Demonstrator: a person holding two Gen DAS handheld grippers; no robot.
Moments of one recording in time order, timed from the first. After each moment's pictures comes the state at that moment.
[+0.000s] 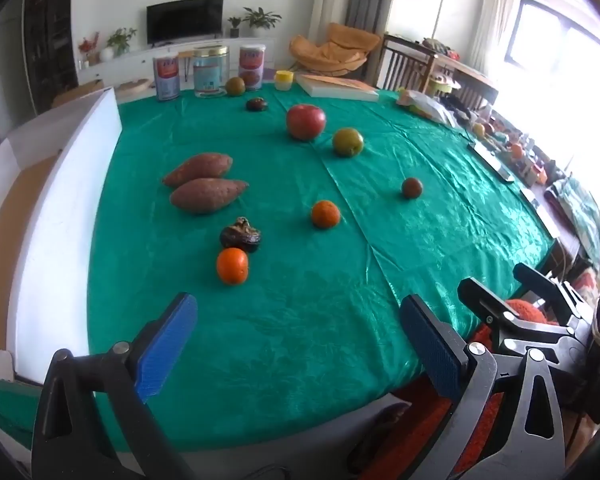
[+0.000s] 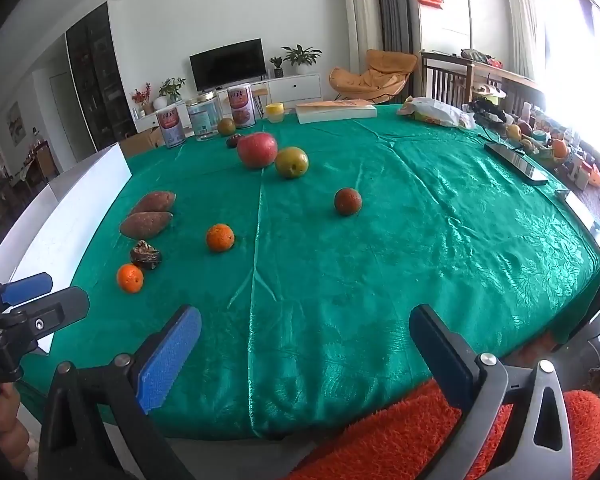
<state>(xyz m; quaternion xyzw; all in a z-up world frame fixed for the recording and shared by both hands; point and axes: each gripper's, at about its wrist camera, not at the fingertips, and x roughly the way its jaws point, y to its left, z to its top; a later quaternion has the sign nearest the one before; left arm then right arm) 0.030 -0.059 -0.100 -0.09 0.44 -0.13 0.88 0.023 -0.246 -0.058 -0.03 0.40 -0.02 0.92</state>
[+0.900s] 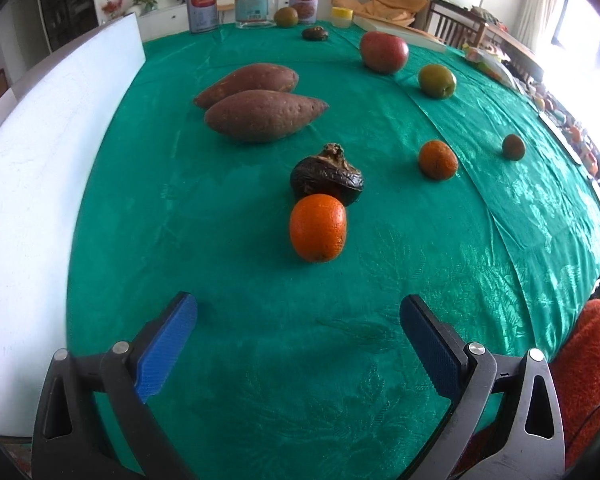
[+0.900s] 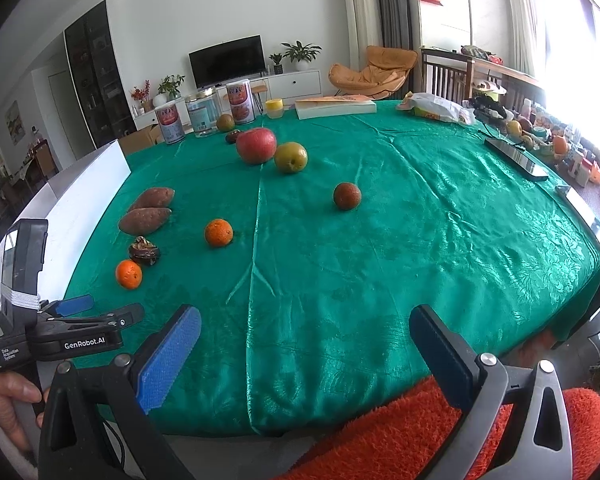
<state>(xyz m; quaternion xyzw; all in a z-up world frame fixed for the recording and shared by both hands) 0.102 -0.047 -0.174 -0.07 0.51 -0.07 0.86 0.027 -0.252 -0.065 -0.03 0.41 -0.03 0.91</state>
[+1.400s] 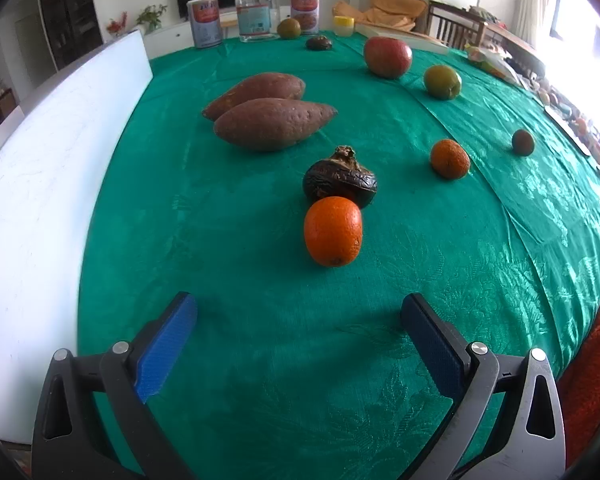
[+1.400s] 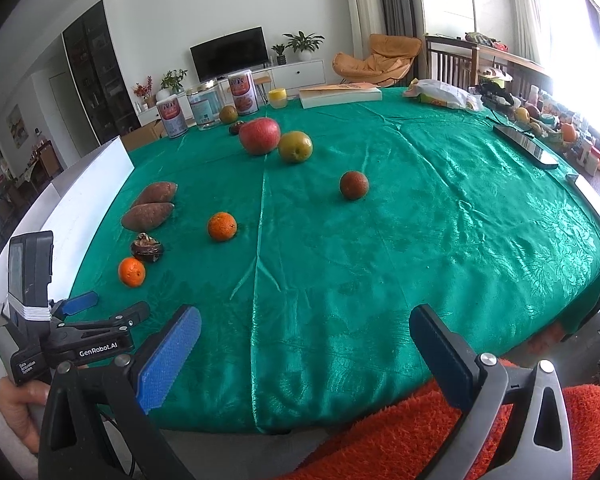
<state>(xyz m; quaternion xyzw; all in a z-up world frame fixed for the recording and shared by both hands) 0.103 -0.046 -0.179 -0.05 0.49 -0.06 0.87 0.034 -0.259 -0.071 0.00 0.44 -0.01 0.90</state>
